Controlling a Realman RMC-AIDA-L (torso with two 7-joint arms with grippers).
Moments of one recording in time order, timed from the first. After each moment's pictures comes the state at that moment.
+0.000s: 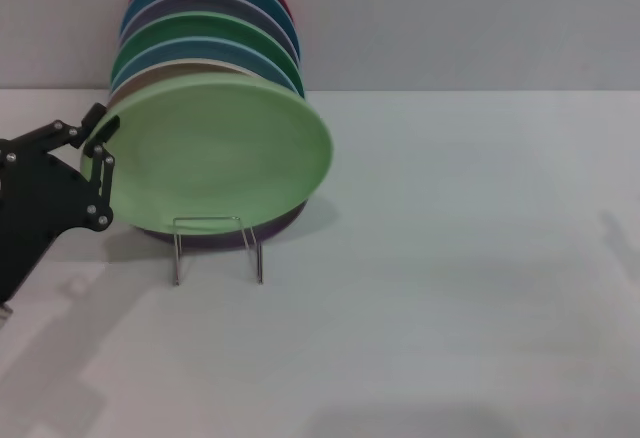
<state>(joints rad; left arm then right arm) -0.41 -2.02 -1.04 -0.08 2.89 1.66 0.17 0.11 2.09 2.12 0.46 -0.64 1.65 -2.37</state>
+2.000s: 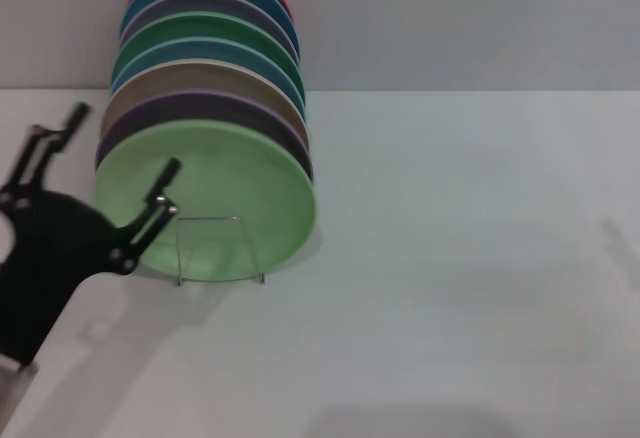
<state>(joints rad) -0.25 -2.07 -0.97 -0.29 2.89 1.73 0.38 0.10 2.09 2.12 0.47 -0.65 1.69 -2.36</state>
